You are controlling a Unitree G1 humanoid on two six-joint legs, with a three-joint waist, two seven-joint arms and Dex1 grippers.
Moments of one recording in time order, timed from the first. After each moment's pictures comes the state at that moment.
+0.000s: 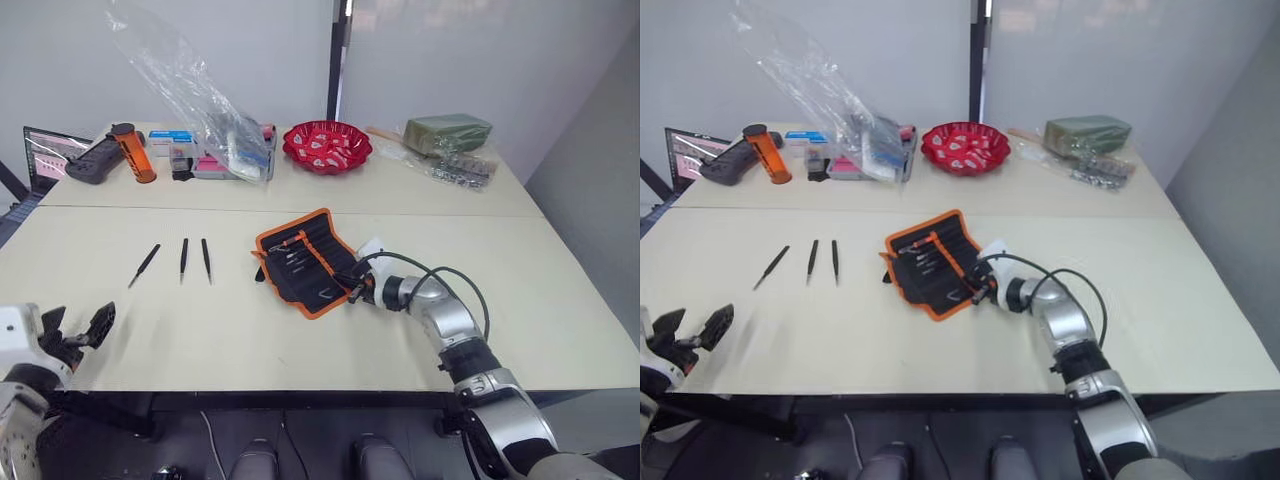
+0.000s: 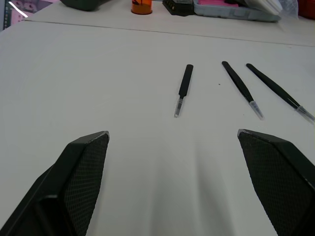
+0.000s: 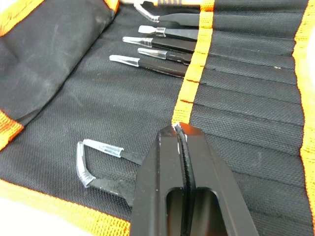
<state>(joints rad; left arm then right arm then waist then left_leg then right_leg) 0.11 0.56 0.72 -0.10 -0.42 0.46 -0.56 -0.61 -0.24 0.19 0.48 0.13 0.29 0.72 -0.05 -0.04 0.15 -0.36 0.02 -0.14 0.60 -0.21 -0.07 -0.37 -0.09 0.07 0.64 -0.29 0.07</state>
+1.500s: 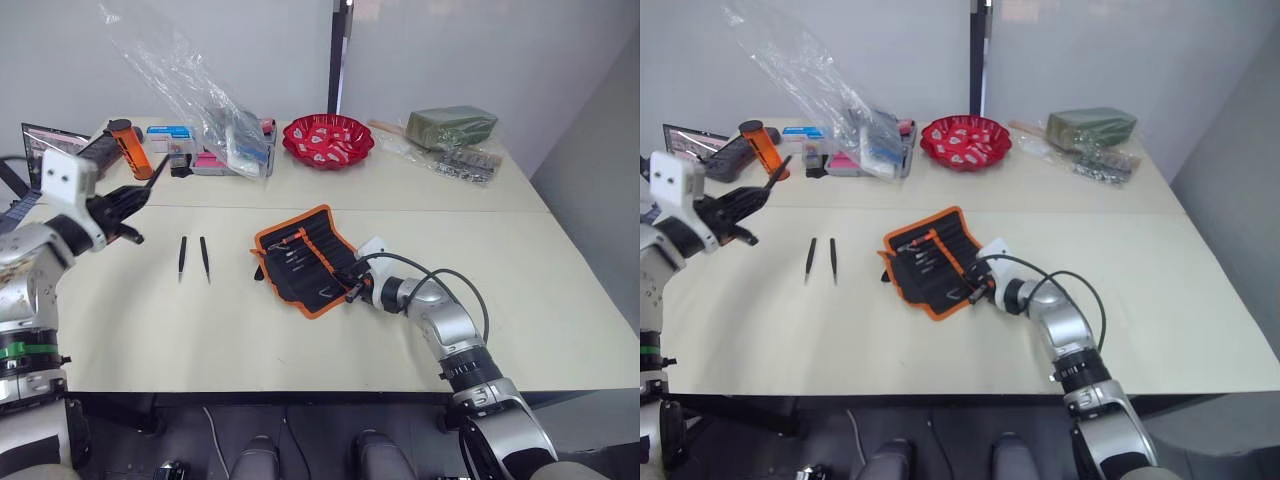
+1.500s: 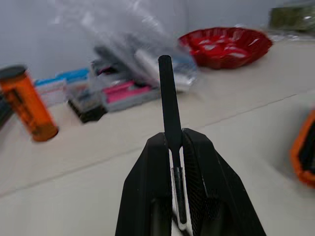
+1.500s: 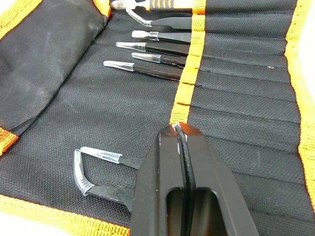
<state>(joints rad) -0.60 0.83 0.26 0.23 -0.37 0.45 -0.81 -0.56 -0.24 0.17 0.34 0.13 0.36 0.66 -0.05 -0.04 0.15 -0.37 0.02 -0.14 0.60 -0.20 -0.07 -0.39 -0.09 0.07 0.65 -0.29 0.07</state>
